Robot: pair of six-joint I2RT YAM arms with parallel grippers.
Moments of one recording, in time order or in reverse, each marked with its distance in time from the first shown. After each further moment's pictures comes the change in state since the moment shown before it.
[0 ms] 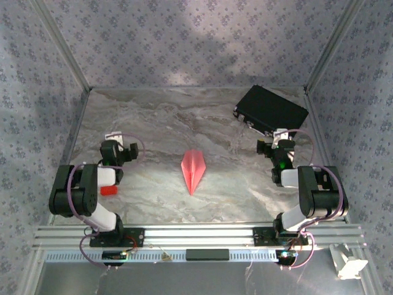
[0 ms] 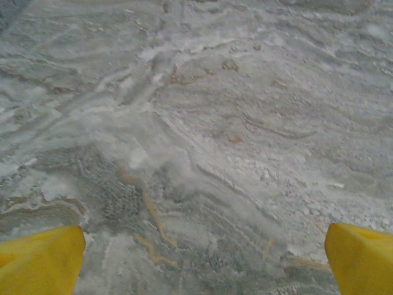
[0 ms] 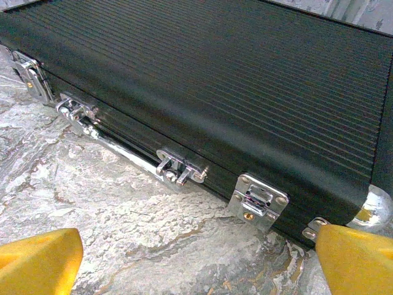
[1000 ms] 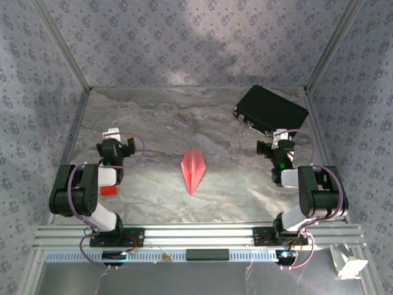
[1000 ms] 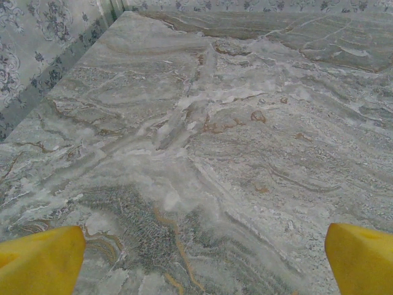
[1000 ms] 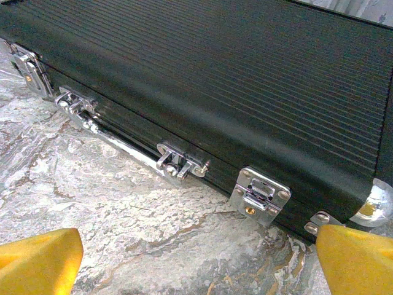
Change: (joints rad) left arm -0.021 0.000 0.000 0.107 -0.131 -0.009; right arm 0.000 0.000 0.000 -0.013 0.000 0.000
